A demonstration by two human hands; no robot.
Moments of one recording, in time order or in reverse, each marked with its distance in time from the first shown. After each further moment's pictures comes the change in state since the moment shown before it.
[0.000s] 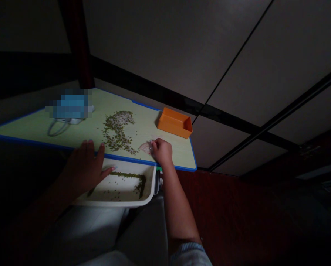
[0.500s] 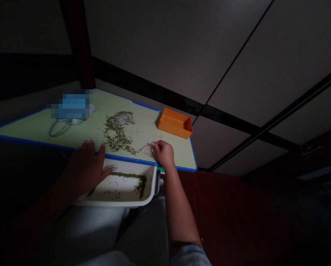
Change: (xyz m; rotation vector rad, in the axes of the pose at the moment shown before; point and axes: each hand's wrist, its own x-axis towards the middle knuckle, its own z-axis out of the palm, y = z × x) left_hand 0.000 -0.001 -0.001 -0.050 0.013 0.002; right_hand -0.006 0.014 0.004 0.300 0.004 0.016
